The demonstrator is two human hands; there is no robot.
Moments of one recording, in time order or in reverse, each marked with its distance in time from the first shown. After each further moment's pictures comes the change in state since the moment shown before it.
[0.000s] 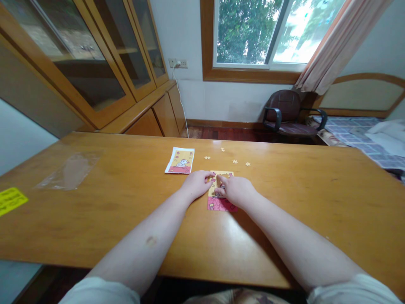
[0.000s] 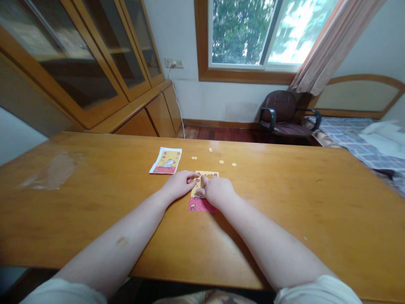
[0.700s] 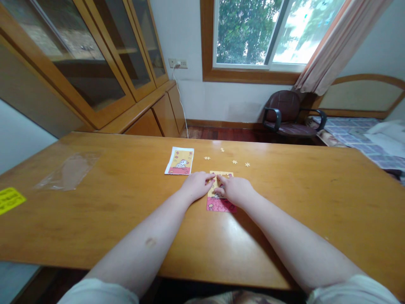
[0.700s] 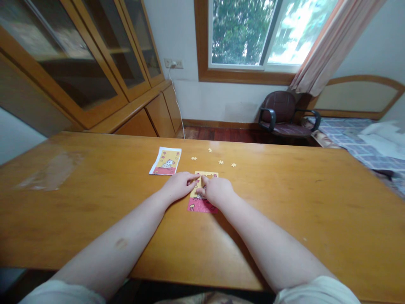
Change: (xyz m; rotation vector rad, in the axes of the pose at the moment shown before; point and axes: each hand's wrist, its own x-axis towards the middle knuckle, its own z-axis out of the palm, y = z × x) left_hand -0.003 0.003 -0.002 0.115 -0.043 0.069; right_hand 0.003 0.001 0.000 0.053 -0.026 -0.003
